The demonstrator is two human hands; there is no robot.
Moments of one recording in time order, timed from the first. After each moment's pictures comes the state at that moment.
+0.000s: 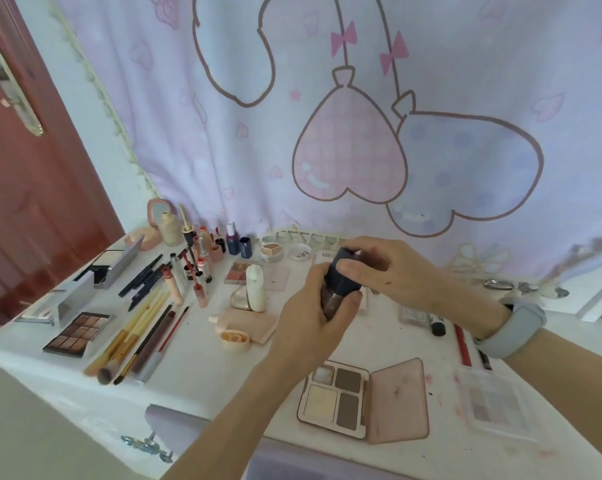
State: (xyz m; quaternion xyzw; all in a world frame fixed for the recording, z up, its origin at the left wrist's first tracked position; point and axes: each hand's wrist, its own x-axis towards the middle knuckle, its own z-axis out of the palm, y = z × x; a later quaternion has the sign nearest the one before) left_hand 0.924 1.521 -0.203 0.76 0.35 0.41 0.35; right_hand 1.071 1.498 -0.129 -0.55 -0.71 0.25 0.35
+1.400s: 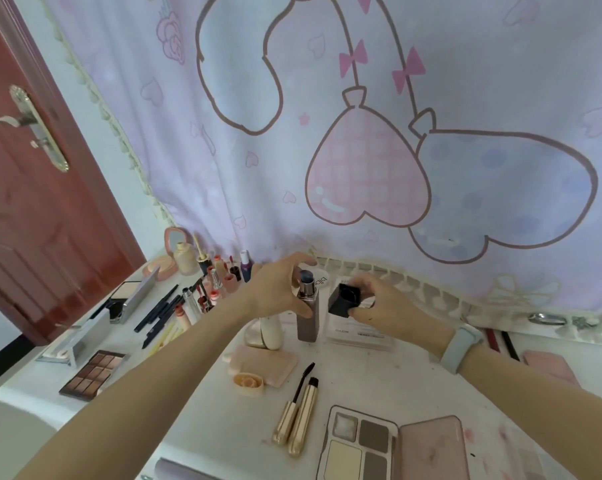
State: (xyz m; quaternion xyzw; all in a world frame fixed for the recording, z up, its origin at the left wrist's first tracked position) left_hand 0.892 1.653 -0.165 0.86 0.44 0.12 0.24; right_hand 1.092 1.589 -0.219 -0.61 -0.64 0.31 0.35
